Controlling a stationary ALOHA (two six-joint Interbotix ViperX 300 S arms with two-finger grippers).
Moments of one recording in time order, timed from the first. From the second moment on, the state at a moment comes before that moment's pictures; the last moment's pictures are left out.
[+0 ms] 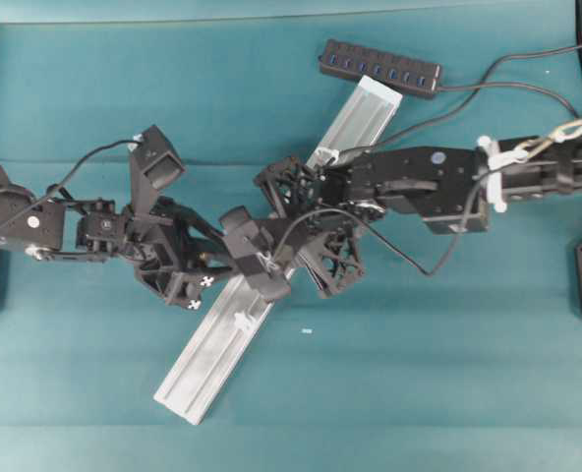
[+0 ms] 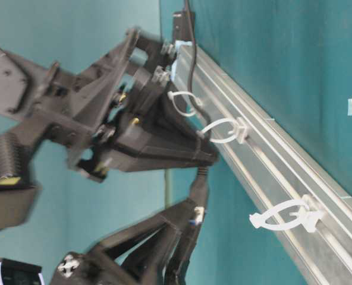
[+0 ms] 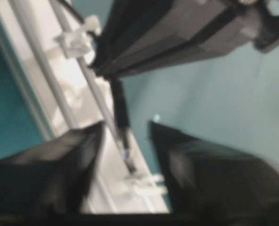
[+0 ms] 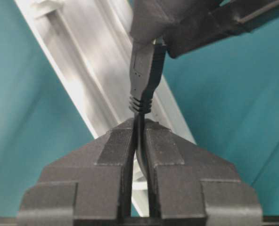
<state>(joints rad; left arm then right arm) 0.02 -0.11 0.90 0.02 -0.30 -0.73 -0.09 0.25 0.25 0.11 0.63 -0.72</state>
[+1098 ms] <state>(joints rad) -0.05 -0.76 1.07 0.02 0.20 -0.65 0.01 0.33 0.20 -0.05 0.68 -1.02</state>
